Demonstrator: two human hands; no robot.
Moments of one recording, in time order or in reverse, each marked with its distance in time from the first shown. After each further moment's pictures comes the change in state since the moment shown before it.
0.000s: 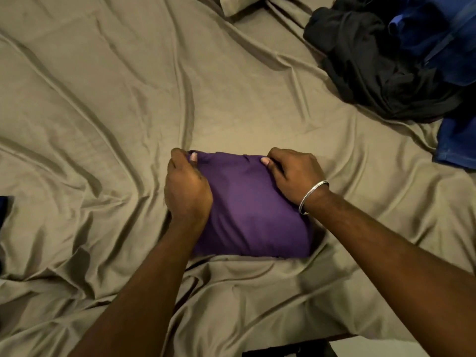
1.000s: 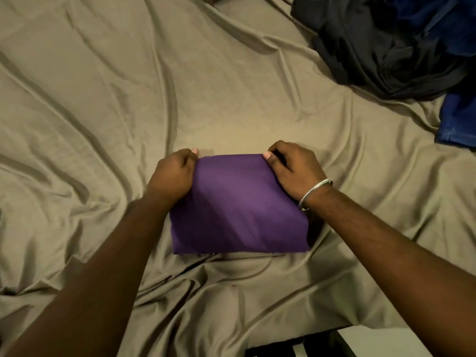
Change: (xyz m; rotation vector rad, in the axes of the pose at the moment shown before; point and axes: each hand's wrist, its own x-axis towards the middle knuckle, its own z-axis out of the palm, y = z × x) left_hand 0.050 -0.016 0.004 0.135 -0.592 0.137; right_hand -0.008 0.019 0.009 0.283 -0.022 0.193
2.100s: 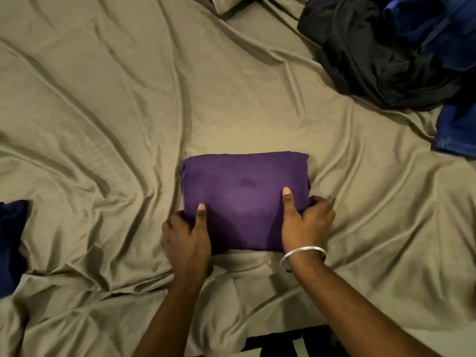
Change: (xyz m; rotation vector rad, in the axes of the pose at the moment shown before) left_hand -0.126 -0.001 0.054 -0.328 0.344 -0.467; right_hand -0.097 -0.043 0.023 0.249 0.425 0.783
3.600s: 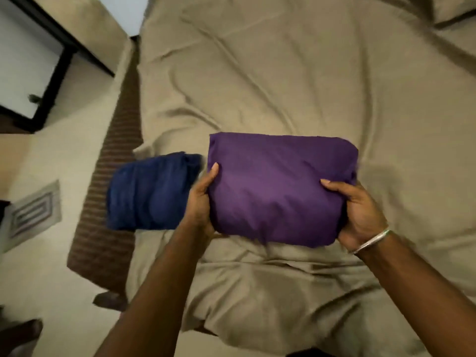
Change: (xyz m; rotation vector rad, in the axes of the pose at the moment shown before) left_hand 0.132 -0.116 -0.262 -1.053 -0.284 -0.354; right_hand -0.189 -0.132 0.131 0.854 -1.024 0.234
